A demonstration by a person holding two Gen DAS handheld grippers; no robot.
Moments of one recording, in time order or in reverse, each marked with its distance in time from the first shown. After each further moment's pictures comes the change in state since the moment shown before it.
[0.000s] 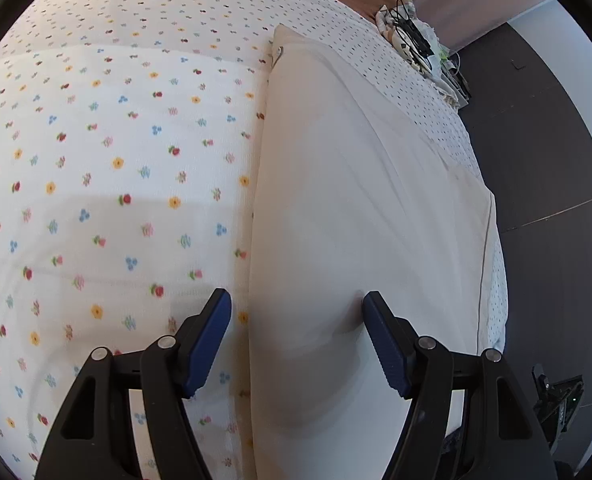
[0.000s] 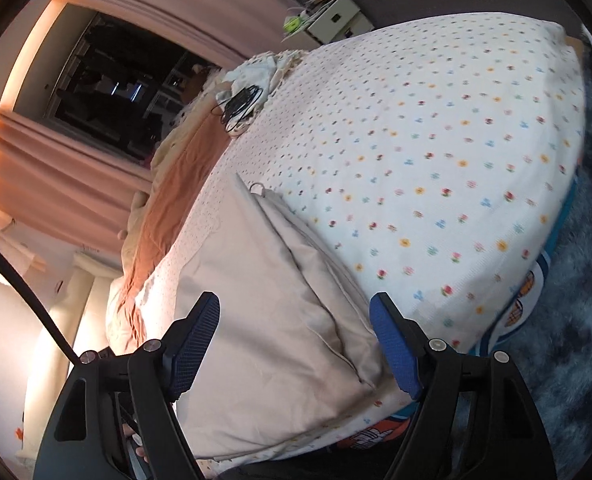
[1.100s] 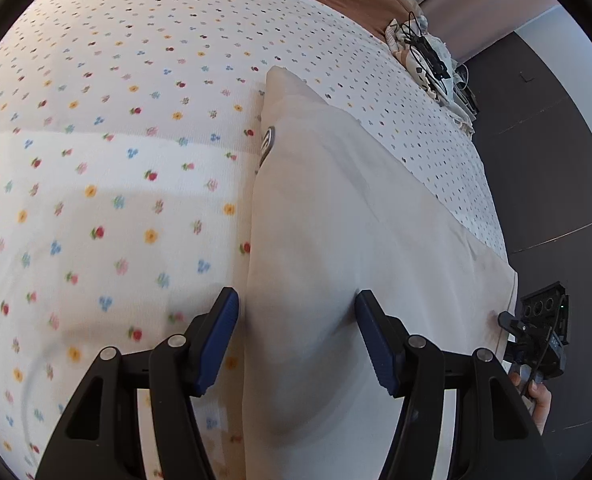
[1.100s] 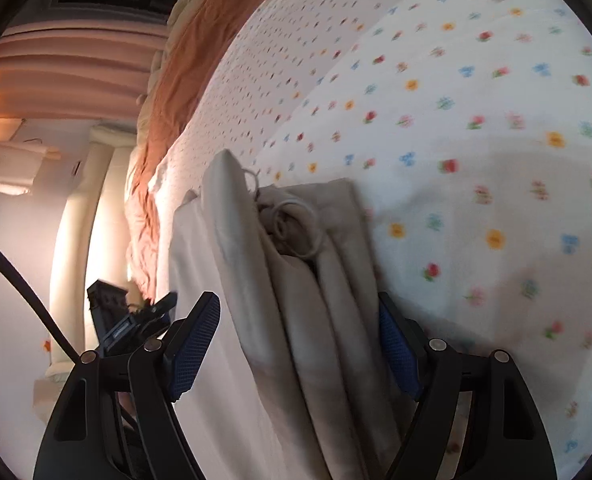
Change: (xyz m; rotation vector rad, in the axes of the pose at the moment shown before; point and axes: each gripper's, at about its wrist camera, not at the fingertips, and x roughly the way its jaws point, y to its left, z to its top) left arm 0.052 -0.006 0.100 0.011 -0.032 0.009; right arm 0.295 0.037 0.146 -0.134 0.614 0.141
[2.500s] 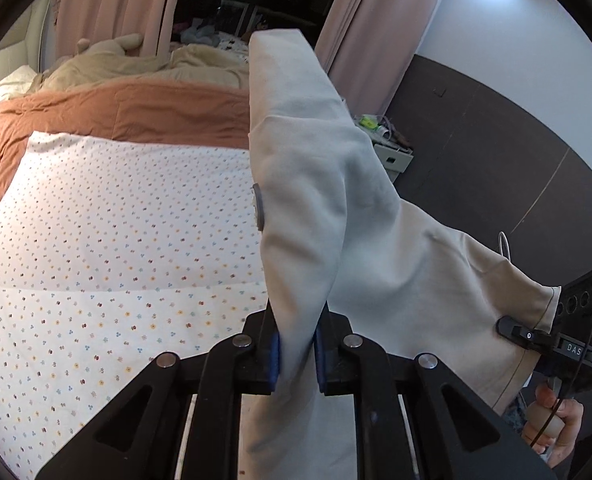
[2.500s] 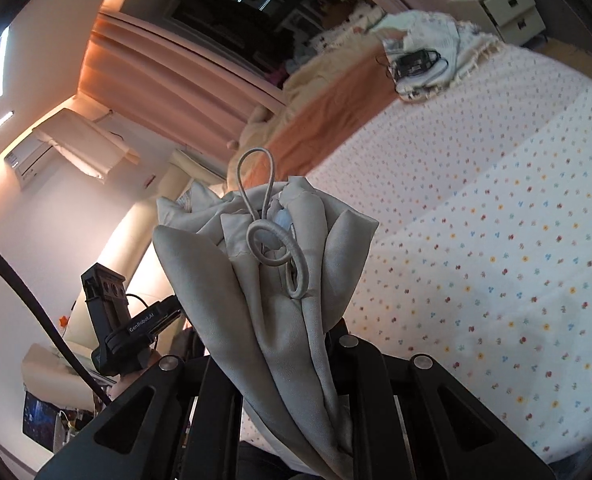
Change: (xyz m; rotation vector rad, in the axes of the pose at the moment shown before) left arm -0.200 -0.152 -0.054 0.323 -0.374 0.009; right arm -0.093 0.124 -0.111 -0.293 -0.358 0.136
